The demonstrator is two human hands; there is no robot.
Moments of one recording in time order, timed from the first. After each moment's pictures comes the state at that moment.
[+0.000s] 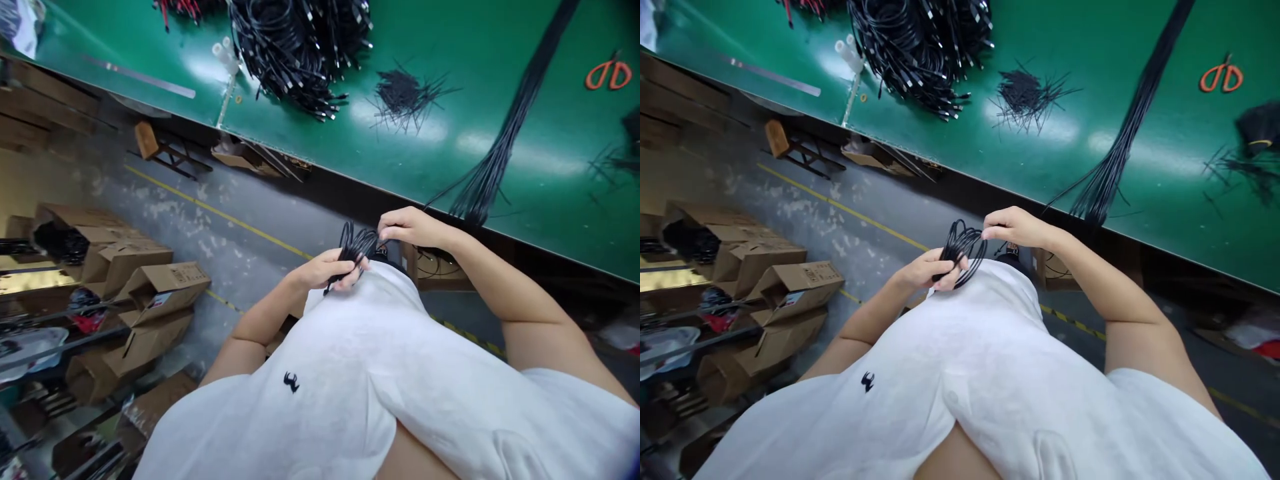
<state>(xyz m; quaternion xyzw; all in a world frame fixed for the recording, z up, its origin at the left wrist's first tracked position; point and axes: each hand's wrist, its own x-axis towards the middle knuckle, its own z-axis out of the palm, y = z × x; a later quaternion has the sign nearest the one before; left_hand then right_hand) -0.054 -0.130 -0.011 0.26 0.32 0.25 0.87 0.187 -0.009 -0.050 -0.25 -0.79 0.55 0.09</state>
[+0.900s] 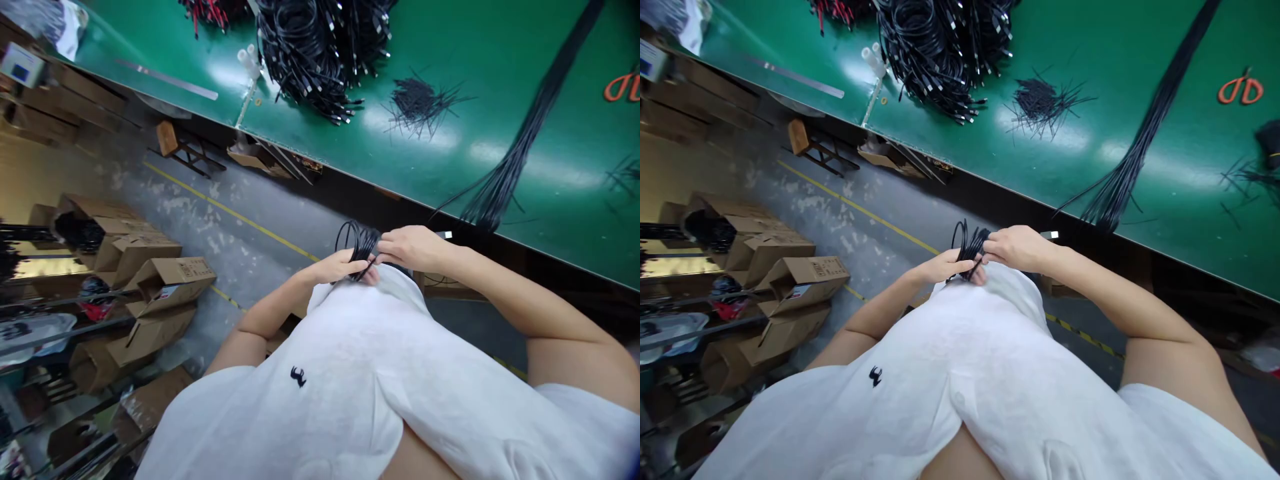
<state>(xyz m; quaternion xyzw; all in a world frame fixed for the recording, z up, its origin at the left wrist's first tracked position) -0.055 -0.133 -0.046 0.37 0.41 0.21 0.81 0.169 -0.054 -0.035 -0.16 -0.97 0.21 0.03</state>
